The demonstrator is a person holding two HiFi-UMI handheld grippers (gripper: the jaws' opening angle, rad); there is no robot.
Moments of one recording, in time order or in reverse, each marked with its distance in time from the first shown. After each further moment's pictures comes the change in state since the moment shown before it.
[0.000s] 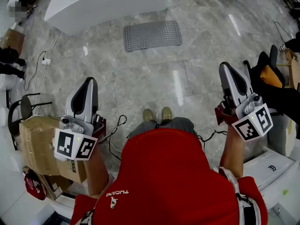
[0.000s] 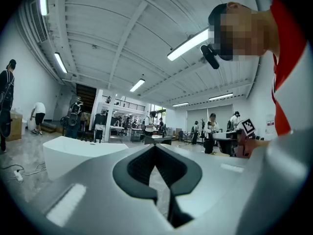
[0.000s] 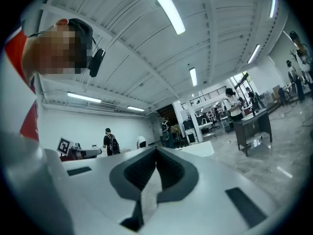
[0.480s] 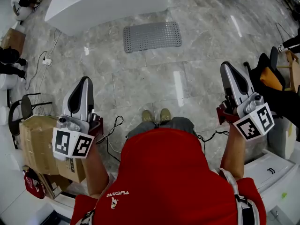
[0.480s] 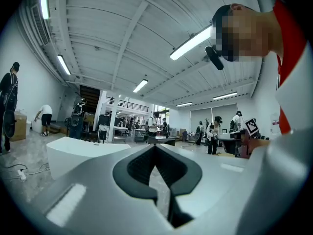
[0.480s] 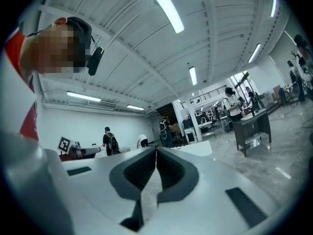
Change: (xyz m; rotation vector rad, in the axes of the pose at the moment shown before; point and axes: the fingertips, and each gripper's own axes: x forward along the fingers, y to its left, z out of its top) left arm 0.013 0.001 0.001 -0.005 -0.003 0.049; right arm -0.006 -0.028 0.004 -0.004 0.018 0.001
